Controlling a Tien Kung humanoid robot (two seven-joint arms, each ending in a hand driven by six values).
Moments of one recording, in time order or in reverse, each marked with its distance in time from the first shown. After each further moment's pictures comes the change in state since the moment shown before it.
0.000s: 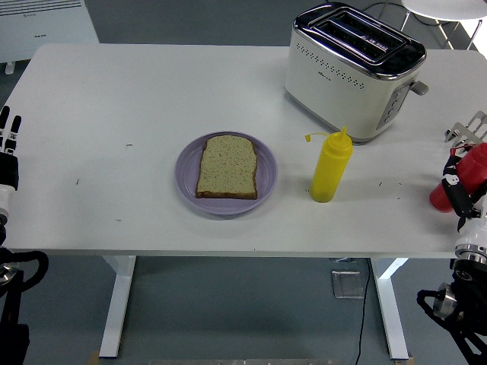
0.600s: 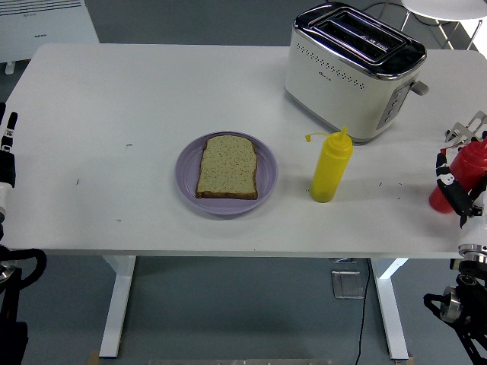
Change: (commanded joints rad) left arm -0.008 0.002 -0.009 -0.003 0.001 0.000 -0.001; right arm -0.034 0.005 0.075 0.033 -0.143 0.056 -0.015
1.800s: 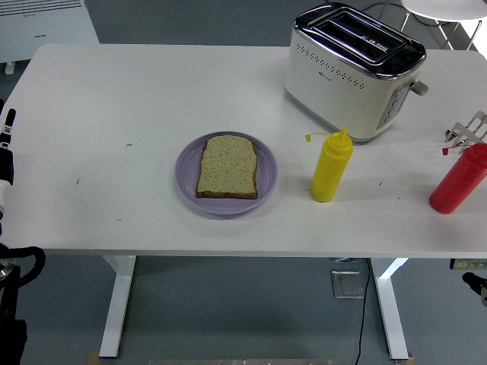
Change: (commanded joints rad) left arm -0.007 0.002 -0.003 -0.001 0.002 -0.001 0.002; right arm -0.111 -0.059 0.227 0.423 -0.059 0.056 -0.012
